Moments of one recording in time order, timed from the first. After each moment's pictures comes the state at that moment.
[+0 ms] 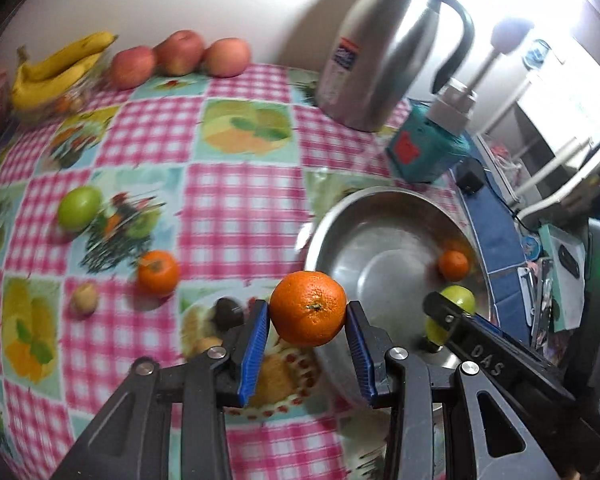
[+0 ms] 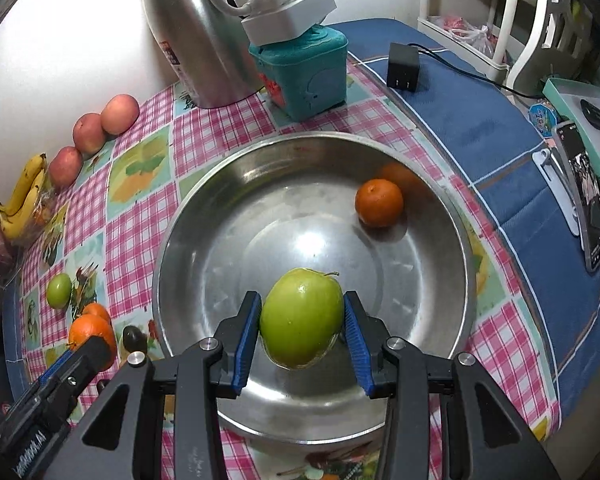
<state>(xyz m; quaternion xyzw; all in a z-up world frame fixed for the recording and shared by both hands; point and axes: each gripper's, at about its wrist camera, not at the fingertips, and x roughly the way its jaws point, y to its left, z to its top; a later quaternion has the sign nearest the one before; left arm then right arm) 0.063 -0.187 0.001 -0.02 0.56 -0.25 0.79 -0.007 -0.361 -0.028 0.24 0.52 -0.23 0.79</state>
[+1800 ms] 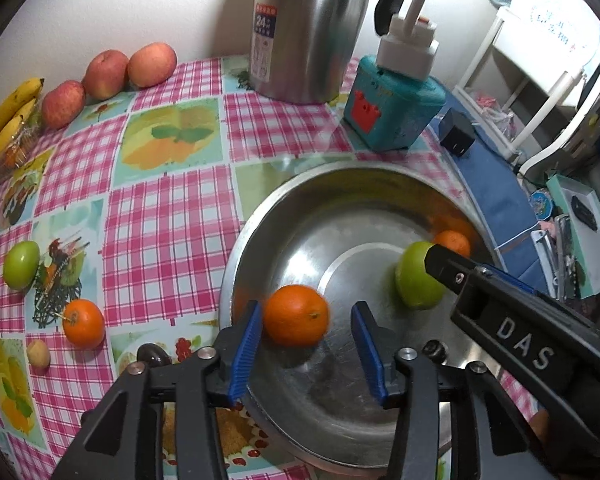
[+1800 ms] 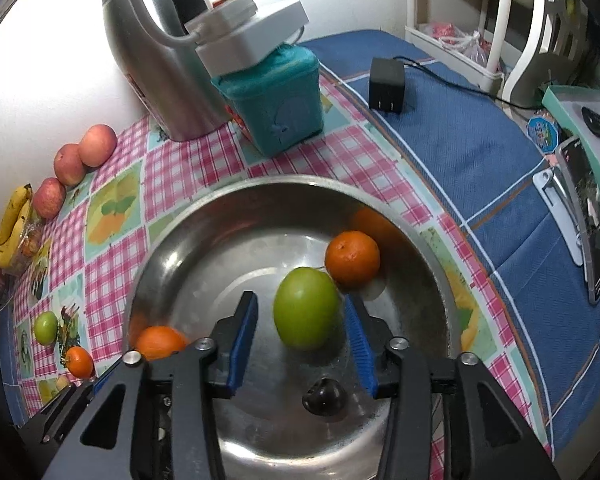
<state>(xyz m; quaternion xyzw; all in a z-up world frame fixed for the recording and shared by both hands) 0.064 -0.260 -0.026 0.06 0.55 -0.28 0.78 0.003 -0.398 -0.041 0.24 0.50 -0.24 0.80</state>
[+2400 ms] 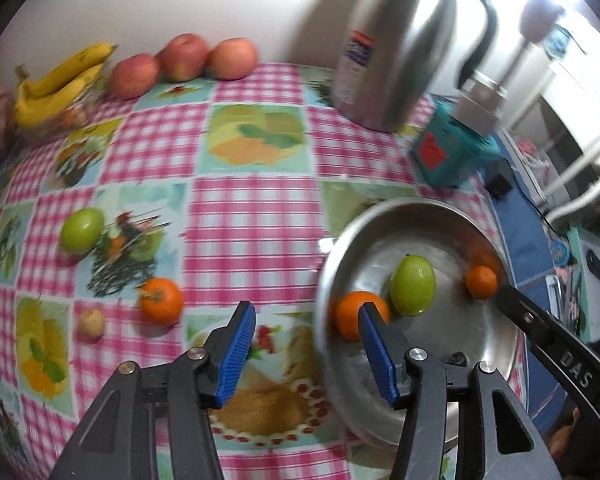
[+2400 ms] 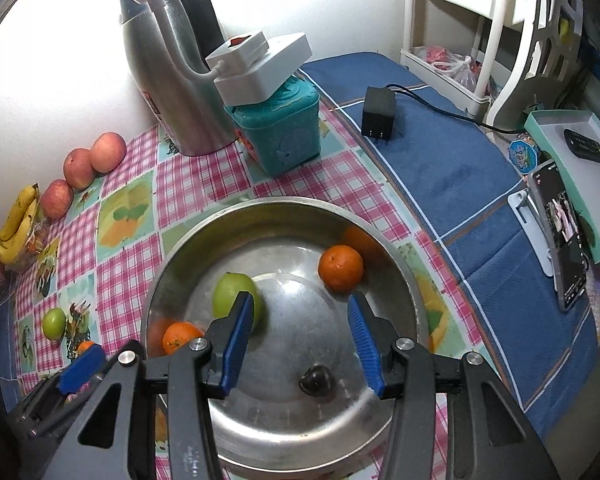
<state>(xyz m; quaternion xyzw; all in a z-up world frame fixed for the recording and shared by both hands) 0.087 -0.200 -0.008 0.01 0.57 -0.19 0.80 -0.005 -0.393 -0.006 0.22 0.50 -0.25 0.80</state>
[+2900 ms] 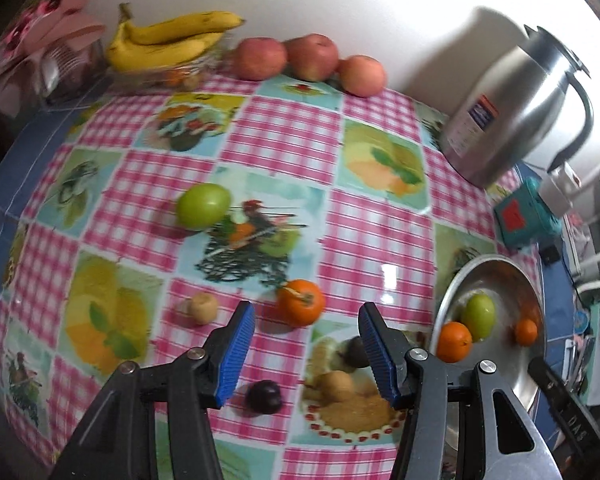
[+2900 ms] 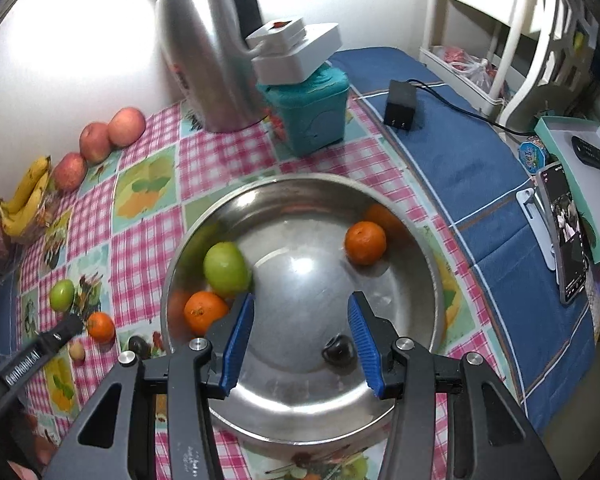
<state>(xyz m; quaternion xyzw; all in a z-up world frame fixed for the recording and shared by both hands) 0.109 -0.102 -0.002 -0.06 0.58 -0.09 0.81 -0.004 -0.364 -0.001 0.20 0.52 -0.23 0.80</state>
